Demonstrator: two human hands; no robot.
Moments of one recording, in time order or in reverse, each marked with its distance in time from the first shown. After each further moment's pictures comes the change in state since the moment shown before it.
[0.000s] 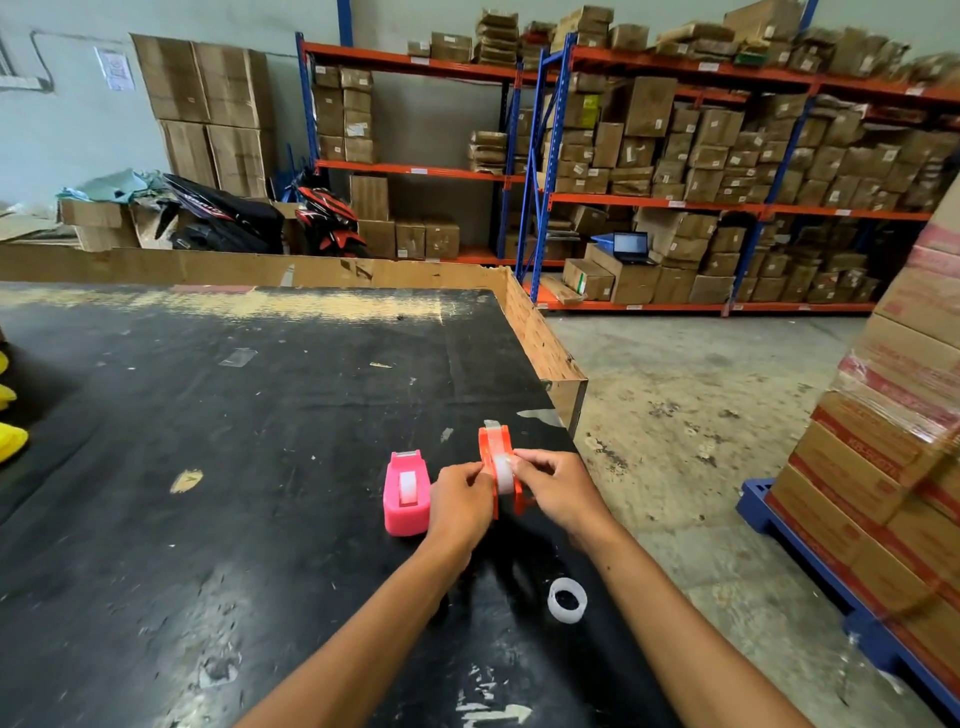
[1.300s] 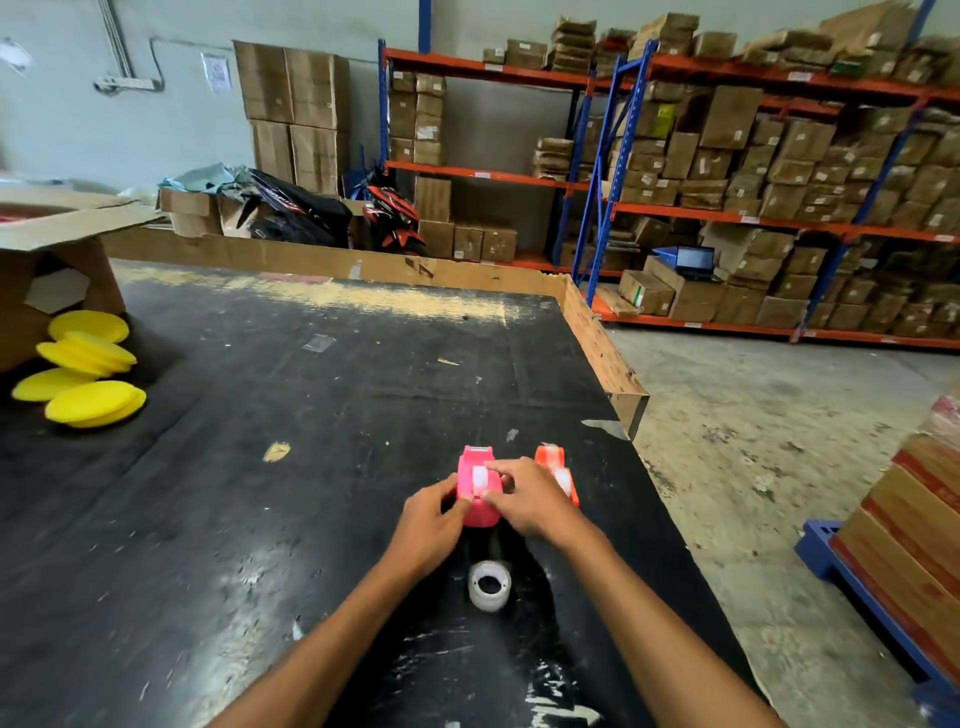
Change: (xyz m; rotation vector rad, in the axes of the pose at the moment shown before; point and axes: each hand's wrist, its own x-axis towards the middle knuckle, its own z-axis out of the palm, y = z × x) left_hand 0.001 -0.059 -0.101 0.279 0.009 0.218; right_hand -0.001 -0.022 0.087 -0.619 -0.310 -0.202
